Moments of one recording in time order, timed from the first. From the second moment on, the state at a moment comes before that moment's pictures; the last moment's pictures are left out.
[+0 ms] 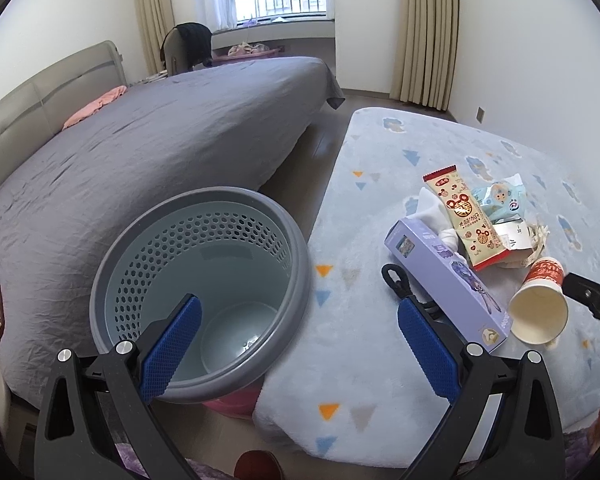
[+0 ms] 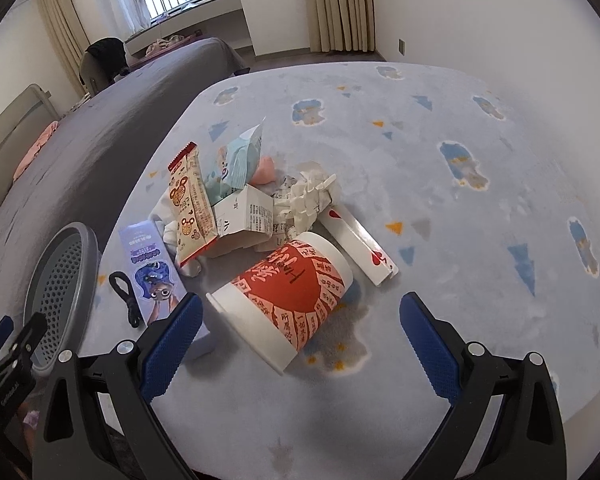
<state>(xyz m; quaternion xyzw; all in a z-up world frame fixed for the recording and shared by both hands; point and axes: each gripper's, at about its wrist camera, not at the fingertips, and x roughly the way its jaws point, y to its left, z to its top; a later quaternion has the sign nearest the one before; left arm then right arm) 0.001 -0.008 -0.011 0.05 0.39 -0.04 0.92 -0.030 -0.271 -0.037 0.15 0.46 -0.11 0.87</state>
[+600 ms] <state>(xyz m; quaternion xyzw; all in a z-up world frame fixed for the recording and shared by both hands) 0.000 -0.005 -0.011 0.05 0.39 -0.04 0.92 0.012 -0.278 -0.079 0.21 0.51 -0.11 0.83</state>
